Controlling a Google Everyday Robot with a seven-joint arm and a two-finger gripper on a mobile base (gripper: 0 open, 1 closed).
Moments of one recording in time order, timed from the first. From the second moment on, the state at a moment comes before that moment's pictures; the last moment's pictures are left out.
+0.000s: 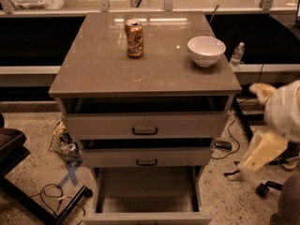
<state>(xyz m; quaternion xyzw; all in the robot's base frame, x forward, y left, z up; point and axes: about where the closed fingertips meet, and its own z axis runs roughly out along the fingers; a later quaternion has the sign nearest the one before) 0.420 -0.224 0.860 -0.57 0.78 0.00 0.27</state>
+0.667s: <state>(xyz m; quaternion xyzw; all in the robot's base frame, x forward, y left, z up) 0.422 -0.221 0.741 -0.54 0.76 0.01 0.35</state>
